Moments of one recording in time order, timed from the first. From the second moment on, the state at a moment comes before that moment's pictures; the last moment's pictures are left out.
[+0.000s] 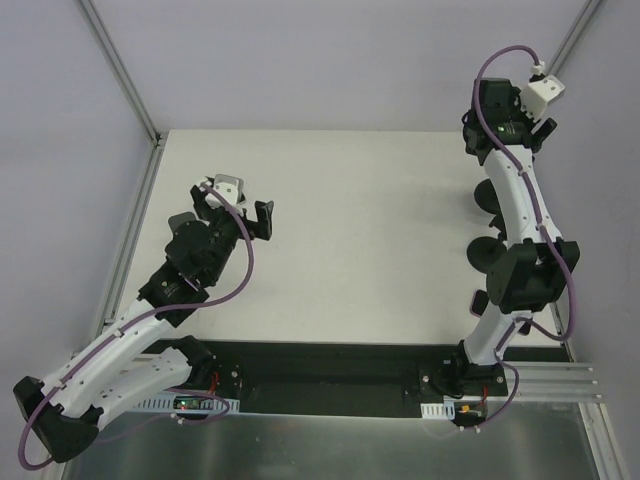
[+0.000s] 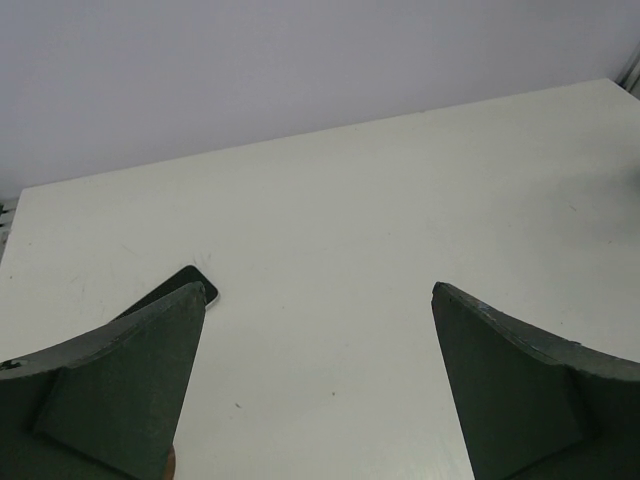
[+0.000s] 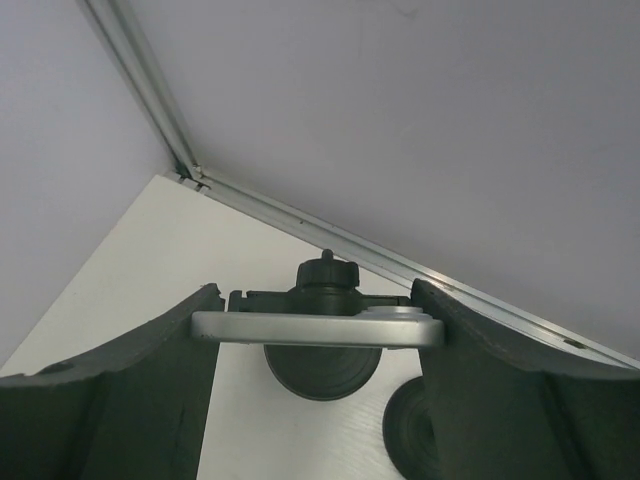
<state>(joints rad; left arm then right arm) -0.68 0.75 0.76 -0.01 -0.40 0.02 0.11 1.75 1.85 -0.63 1.09 0.52</state>
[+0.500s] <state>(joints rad) -0.68 0.87 0.76 -0.01 -0.38 -0.01 -0.02 1.98 2.05 -0.79 1.16 0.71</state>
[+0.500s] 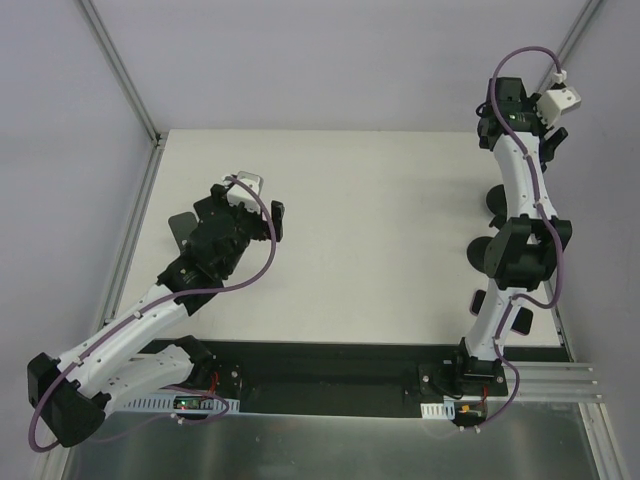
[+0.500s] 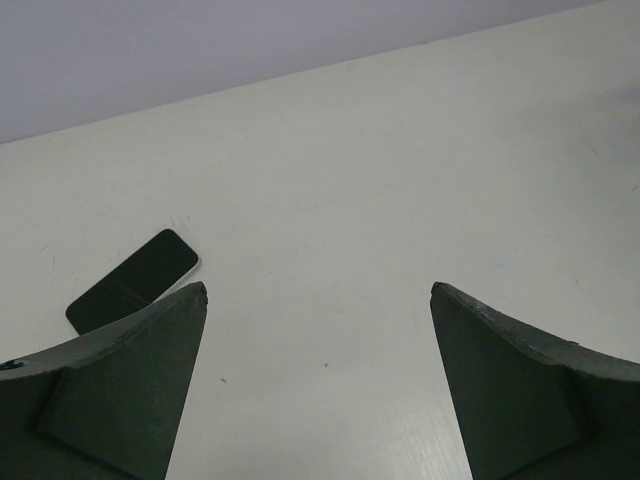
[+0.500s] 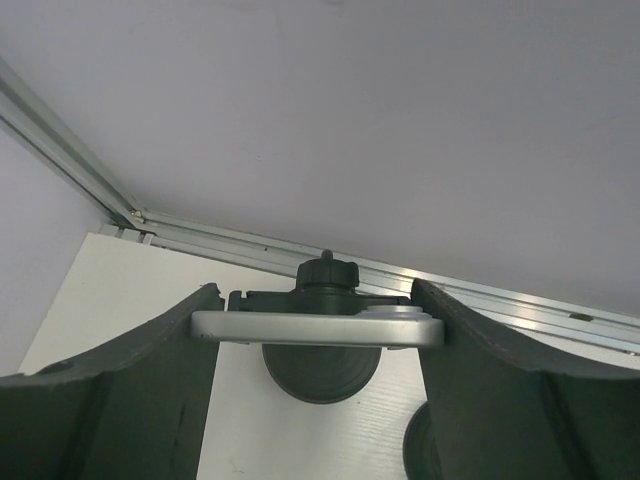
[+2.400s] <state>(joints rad) -0.68 0.83 0.75 0.01 -0.39 0.00 -0.03 1.18 1.26 -0.67 0.63 0.58</state>
